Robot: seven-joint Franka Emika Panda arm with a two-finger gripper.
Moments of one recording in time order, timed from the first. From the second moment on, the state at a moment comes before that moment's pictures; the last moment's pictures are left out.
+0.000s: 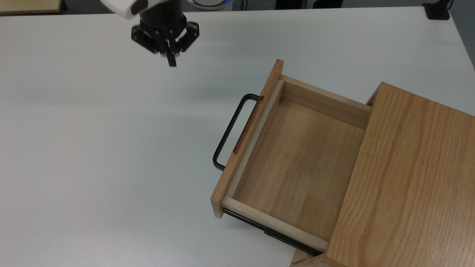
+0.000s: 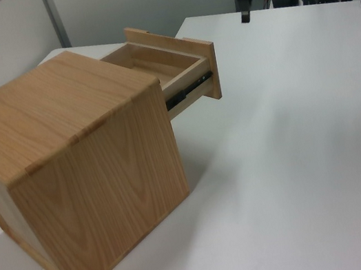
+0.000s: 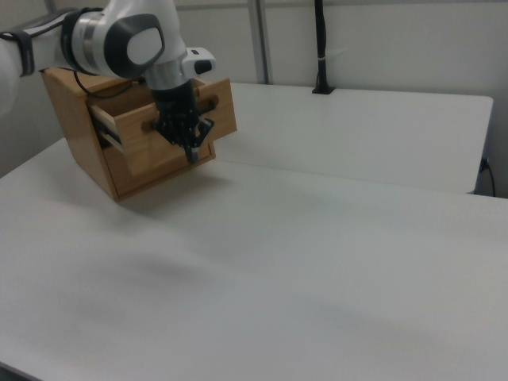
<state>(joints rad) 0.00 0.14 -0.04 -1.58 0.01 1.83 -0.19</state>
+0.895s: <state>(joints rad) 0.10 0.28 -0.02 -1.49 0.14 2.07 -0.58</state>
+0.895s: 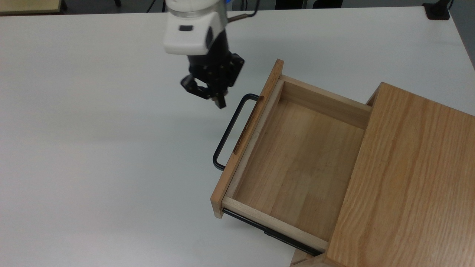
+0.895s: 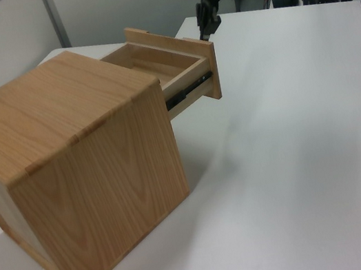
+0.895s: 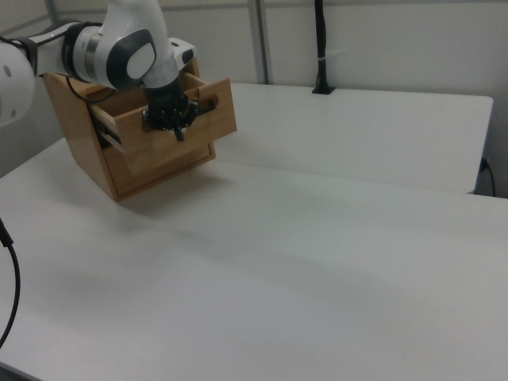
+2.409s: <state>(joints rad) 0.38 0.39 -0.02 -1.50 0.18 2.58 -0.34</state>
